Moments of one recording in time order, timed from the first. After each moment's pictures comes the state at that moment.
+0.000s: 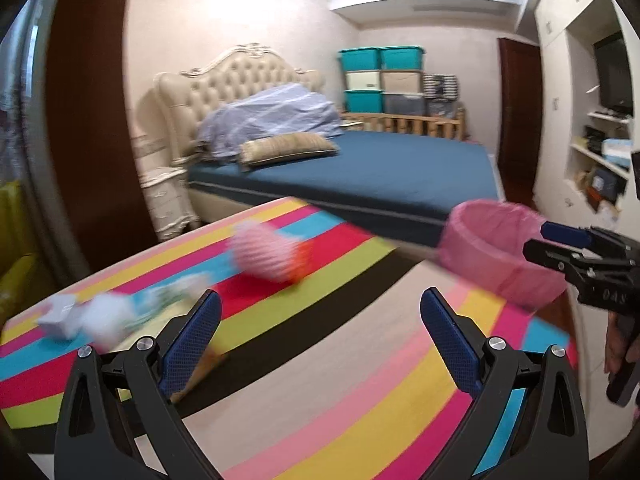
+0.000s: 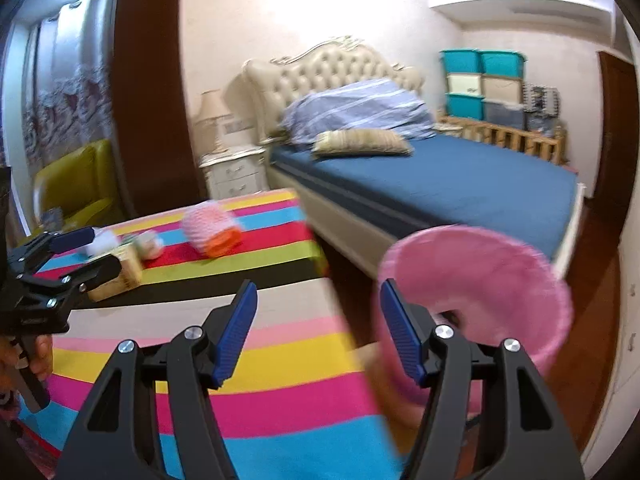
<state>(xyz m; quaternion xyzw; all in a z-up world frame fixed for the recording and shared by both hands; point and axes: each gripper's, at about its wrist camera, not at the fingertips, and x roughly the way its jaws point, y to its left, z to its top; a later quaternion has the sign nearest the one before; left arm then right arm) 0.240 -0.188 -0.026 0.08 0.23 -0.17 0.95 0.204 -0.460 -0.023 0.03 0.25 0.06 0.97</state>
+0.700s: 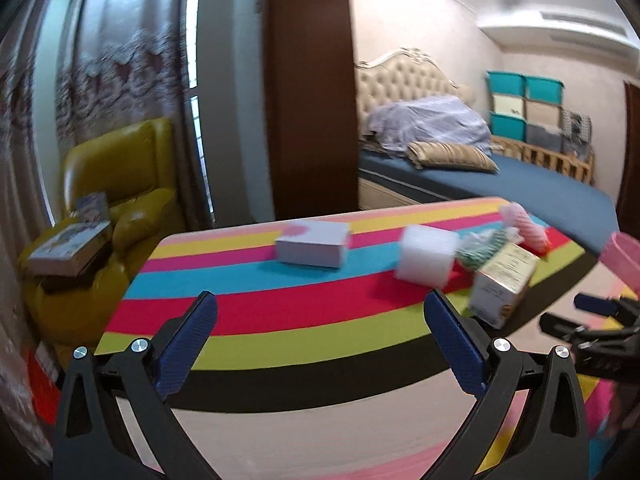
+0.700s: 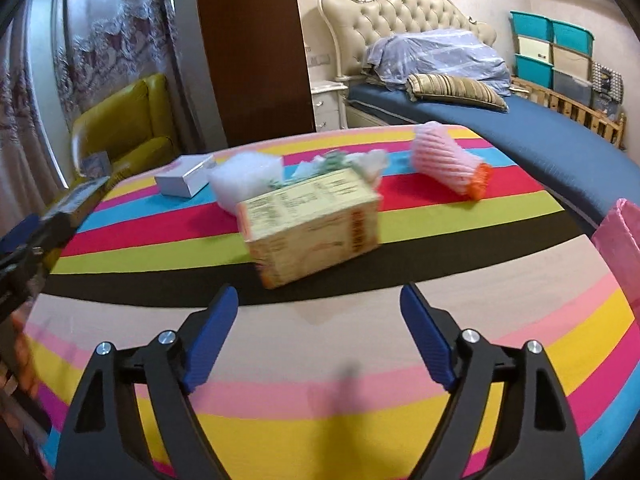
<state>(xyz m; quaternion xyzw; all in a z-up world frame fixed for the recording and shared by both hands) 0.186 0.100 -0.034 0.00 0.22 0.06 0.97 0.239 -0.152 -0.063 0.00 0.35 0.12 0.93</state>
